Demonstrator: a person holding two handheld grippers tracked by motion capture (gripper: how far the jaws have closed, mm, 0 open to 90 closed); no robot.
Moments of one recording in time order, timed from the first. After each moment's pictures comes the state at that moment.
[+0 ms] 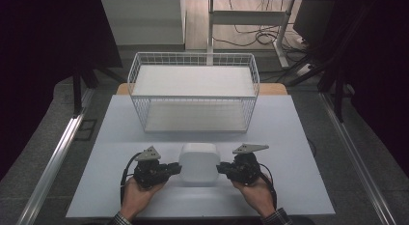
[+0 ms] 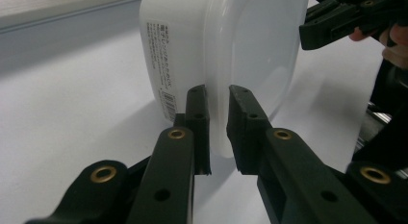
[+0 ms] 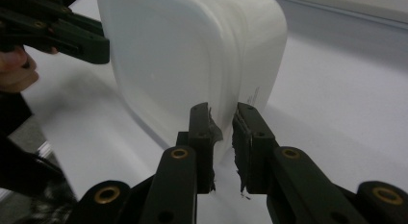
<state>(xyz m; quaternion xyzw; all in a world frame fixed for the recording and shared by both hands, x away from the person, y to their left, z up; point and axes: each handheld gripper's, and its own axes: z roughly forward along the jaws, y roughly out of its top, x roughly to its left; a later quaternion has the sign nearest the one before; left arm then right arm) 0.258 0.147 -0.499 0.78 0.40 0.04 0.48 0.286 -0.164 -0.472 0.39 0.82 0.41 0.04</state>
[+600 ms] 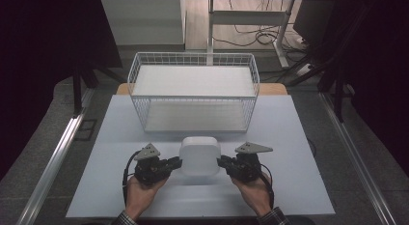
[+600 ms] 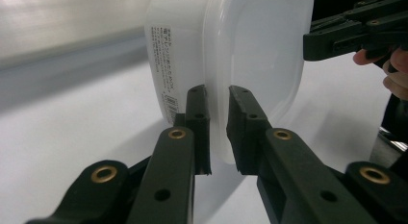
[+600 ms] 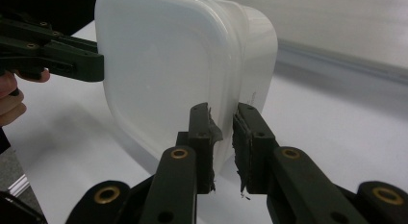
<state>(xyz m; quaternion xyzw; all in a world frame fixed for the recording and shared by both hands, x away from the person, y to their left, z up) 0.258 0.143 -0.485 0.75 0.42 0.08 0.50 0.284 -0.164 -0.463 0.39 0.80 0.45 0.09</state>
